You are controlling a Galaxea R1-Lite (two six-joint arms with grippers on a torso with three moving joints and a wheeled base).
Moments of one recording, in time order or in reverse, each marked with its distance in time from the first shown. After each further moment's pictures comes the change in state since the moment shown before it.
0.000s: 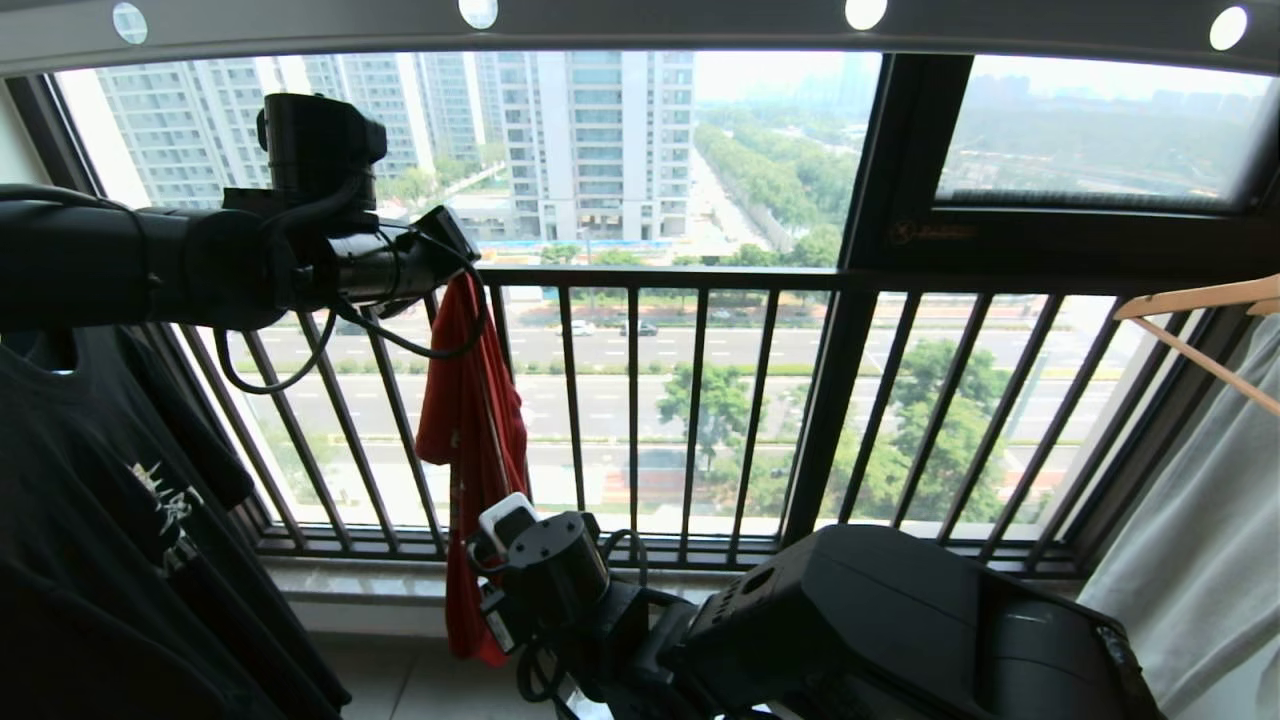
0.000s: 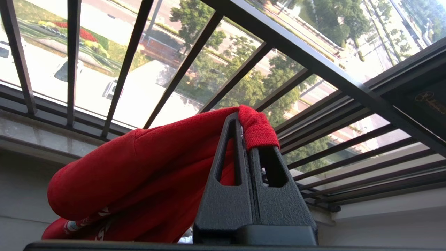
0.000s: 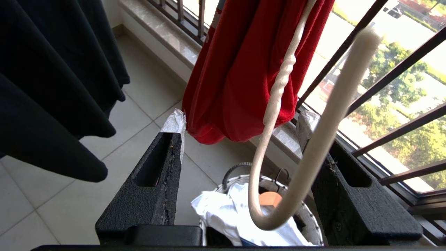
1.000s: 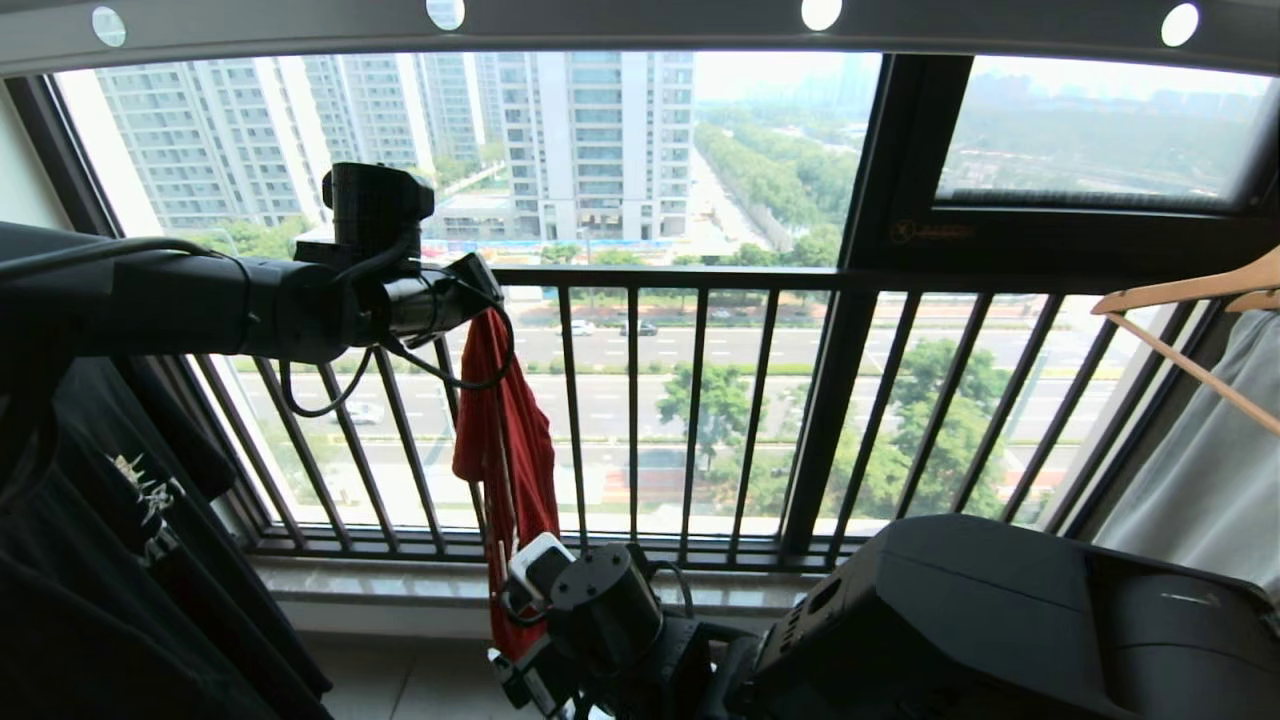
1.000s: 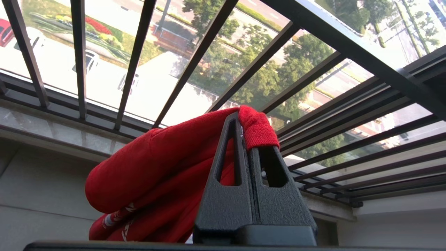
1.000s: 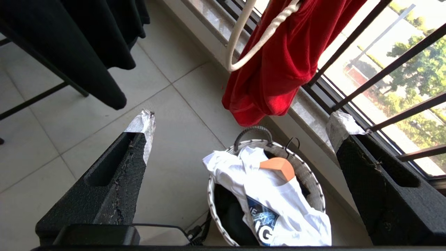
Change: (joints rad) left arm 0.000 0.115 -0.002 -0.059 0.020 0.038; right arm 0.023 -0.159 0.333 -0.066 0.093 -0.001
